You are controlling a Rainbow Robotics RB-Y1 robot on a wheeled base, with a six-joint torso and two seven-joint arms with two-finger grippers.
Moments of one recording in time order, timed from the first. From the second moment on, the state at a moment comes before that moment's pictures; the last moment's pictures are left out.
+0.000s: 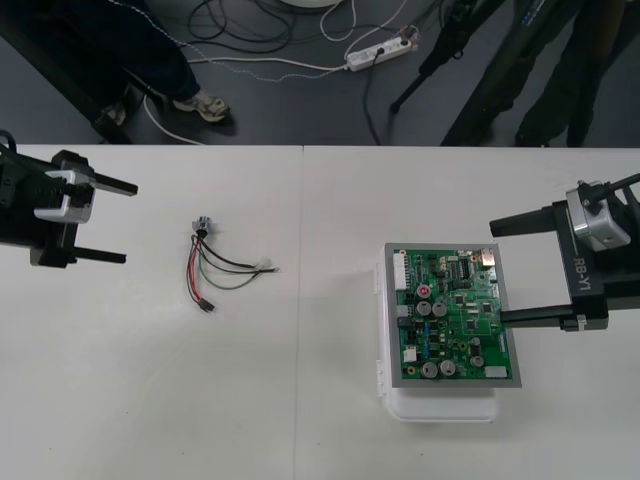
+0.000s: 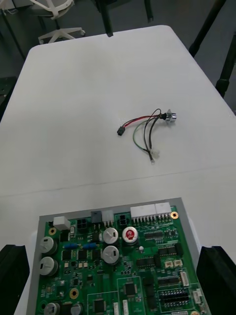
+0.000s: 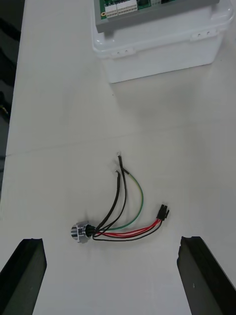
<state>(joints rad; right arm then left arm) -0.13 -0.69 -0.26 -2.02 1.39 -1.57 -0.45 -0.29 0.86 0.18 -1.84 -1.57 -1.54 0.08</state>
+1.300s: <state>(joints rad) -0.21 -0.54 -0.28 -1.82 1.17 -1.57 -0.47 -0.62 1.04 -0.21 -1.58 -1.62 -1.54 -0.58</state>
